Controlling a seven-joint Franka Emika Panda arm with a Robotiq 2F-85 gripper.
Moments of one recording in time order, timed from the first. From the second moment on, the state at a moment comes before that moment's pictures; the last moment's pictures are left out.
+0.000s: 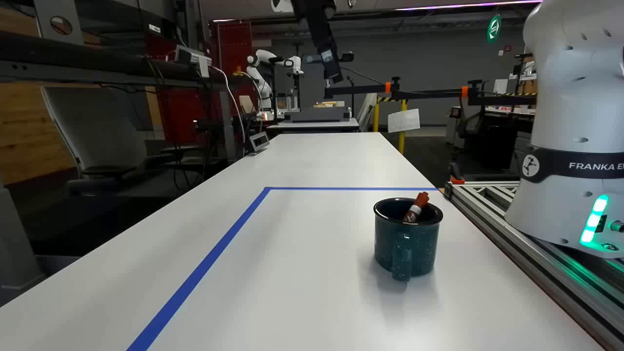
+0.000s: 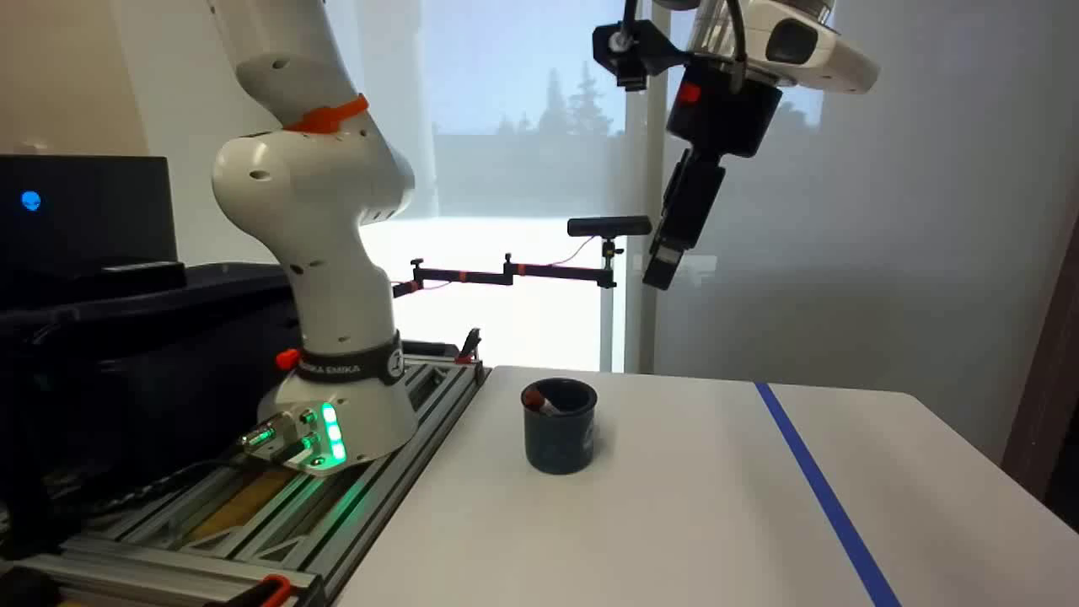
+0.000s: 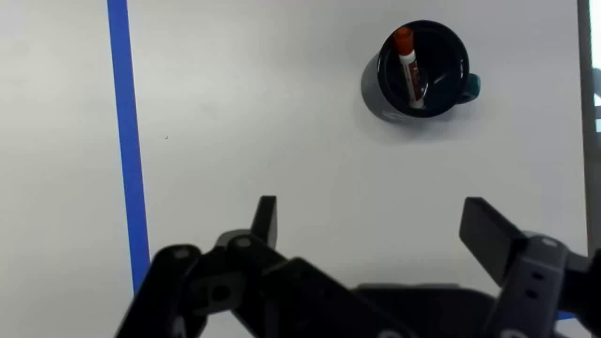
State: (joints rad) arm -0.07 -0.26 -0.14 -2.33 -0.02 1.78 -0.13
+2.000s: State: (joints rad) arm 0.00 -0.29 -0.07 -2.67 -0.18 1.88 -0.49
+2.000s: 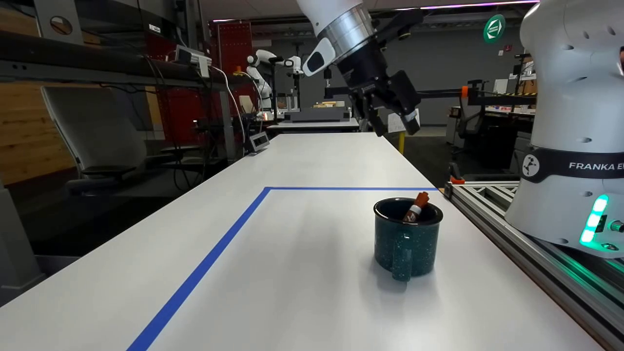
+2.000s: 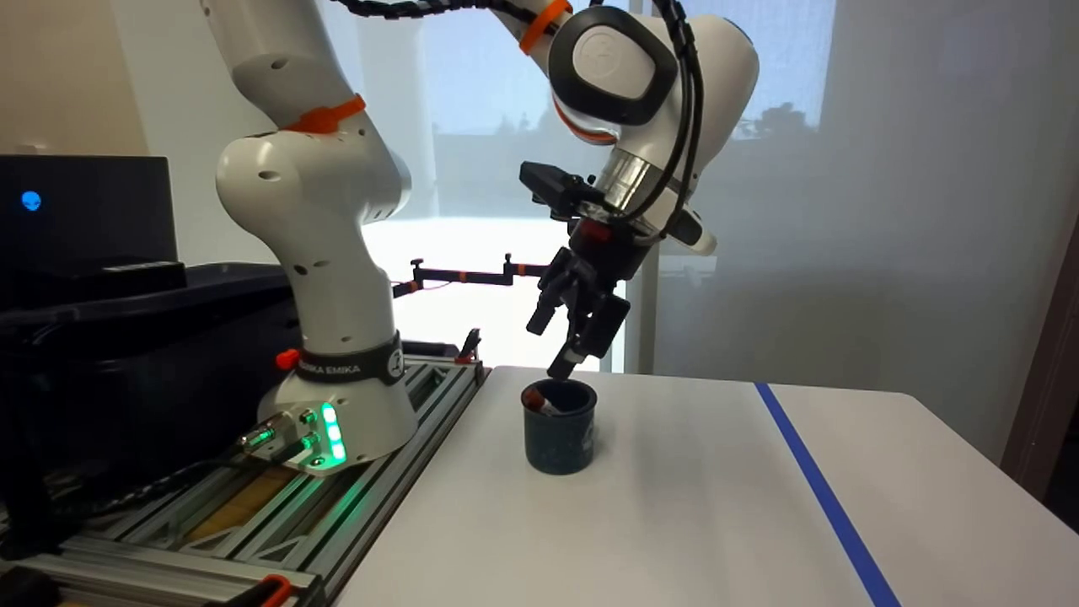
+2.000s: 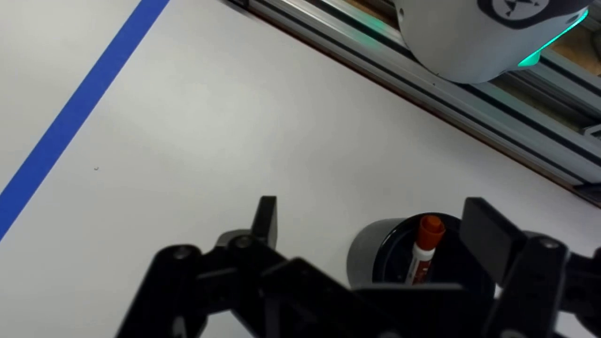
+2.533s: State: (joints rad) arm 0.08 -0.28 -0.03 -2.71 -0.18 1.90 -0.65
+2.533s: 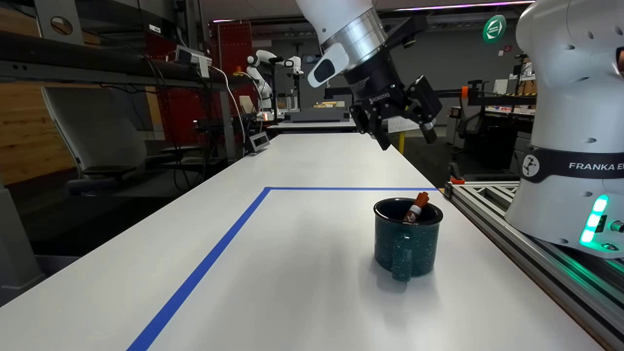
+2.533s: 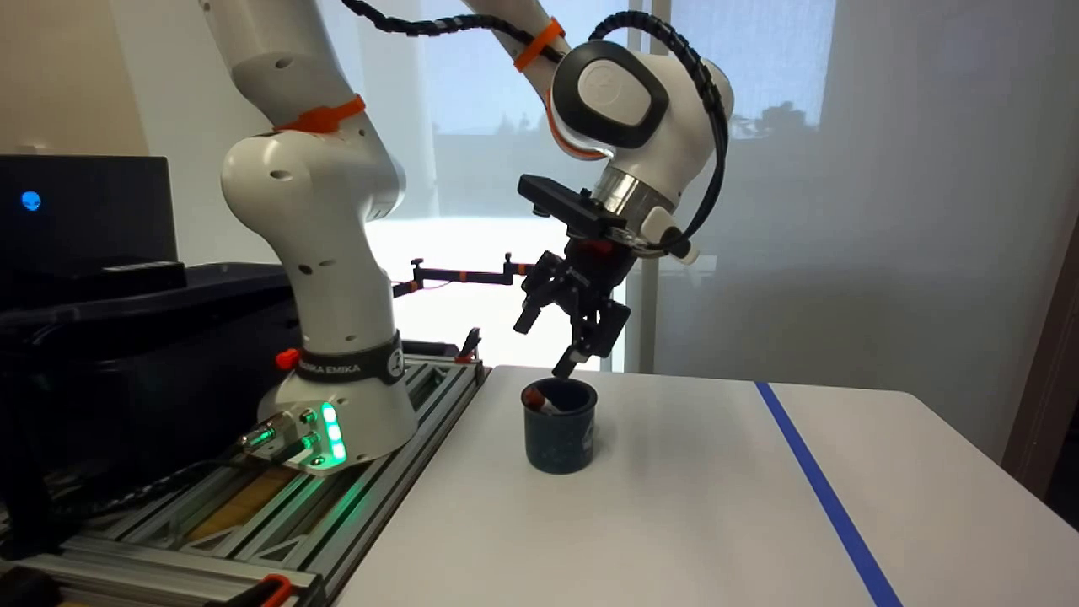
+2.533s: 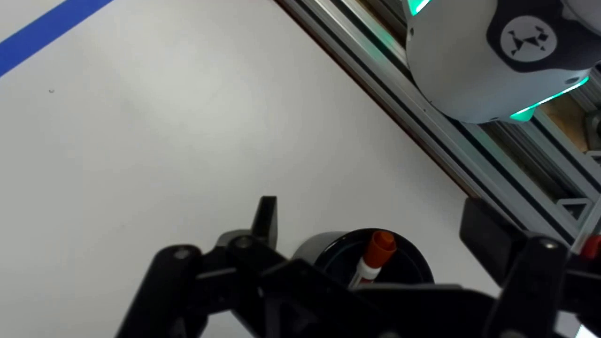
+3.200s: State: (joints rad) arm 0.12 -0.27 0.03 -2.75 -0.16 2.05 -0.57
